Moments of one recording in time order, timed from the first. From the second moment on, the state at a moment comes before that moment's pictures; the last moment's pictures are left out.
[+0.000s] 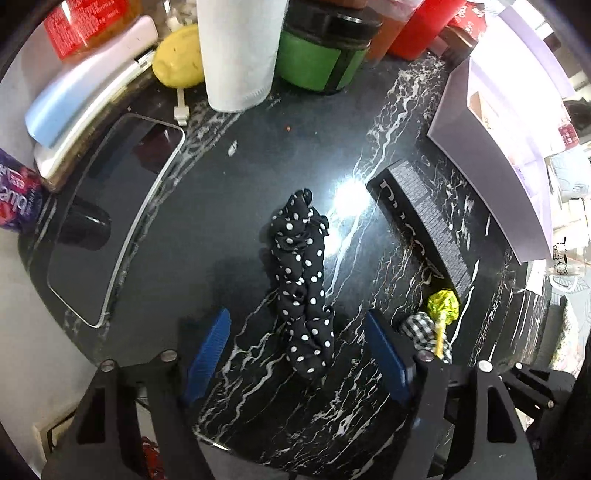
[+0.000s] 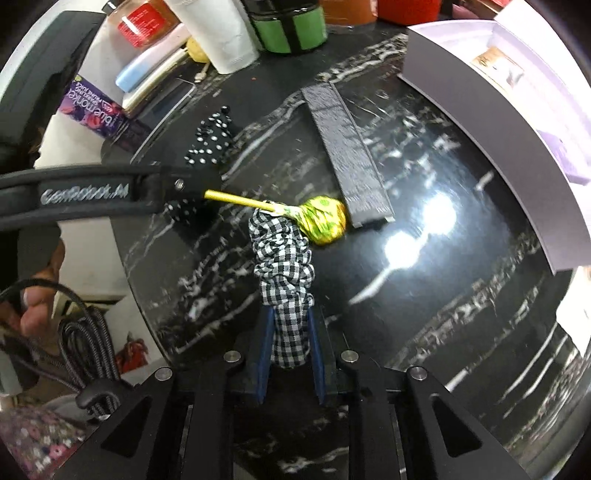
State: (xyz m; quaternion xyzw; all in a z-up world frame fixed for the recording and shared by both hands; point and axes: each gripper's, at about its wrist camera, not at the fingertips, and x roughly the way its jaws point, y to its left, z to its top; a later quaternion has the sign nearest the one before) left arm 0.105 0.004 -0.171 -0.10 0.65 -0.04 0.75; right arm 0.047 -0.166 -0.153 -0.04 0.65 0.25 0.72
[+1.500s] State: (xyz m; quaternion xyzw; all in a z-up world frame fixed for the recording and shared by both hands) left arm 0.068 0.010 -0.145 -0.06 0.62 -0.01 0.78; right arm 0.033 -0.157 -0.146 -0.07 0.60 0.27 0.75
